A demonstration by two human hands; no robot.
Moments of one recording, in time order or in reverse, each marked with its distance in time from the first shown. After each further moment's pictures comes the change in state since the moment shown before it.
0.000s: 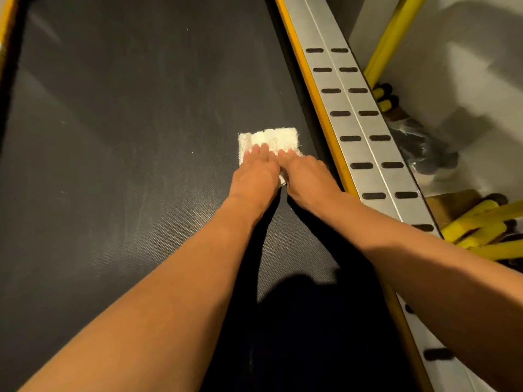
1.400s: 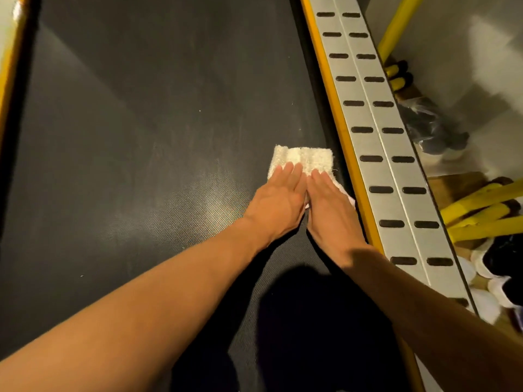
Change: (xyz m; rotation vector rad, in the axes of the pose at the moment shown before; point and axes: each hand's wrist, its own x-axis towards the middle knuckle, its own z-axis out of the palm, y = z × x) left_hand -0.107 0.056 0.032 0.156 -0.049 0.236; right_hand -0.141 -0.002 0.030 0.032 -0.015 0.129
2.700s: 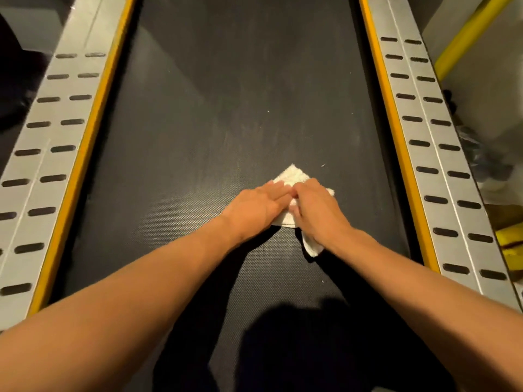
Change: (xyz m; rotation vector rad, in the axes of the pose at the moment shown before) left_hand -0.111 -0.096 -0.004 -0.035 0.160 0.101; right_hand 0.011 -0.116 0.015 0.092 -0.056 -0.189
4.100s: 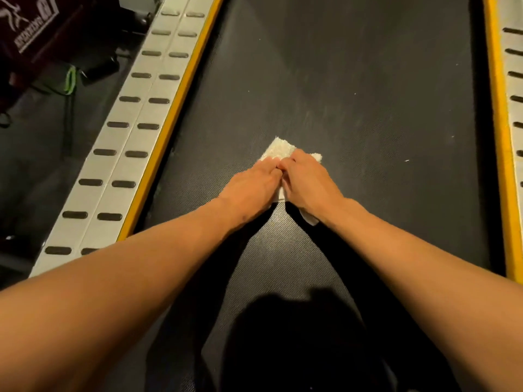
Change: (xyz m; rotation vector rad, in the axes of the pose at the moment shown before) left_hand -0.107 -0.046 -0.026 -0.062 -0.117 -0.477; right_hand 0.041 -0.114 0.049 -0.012 -0.077 -0.346
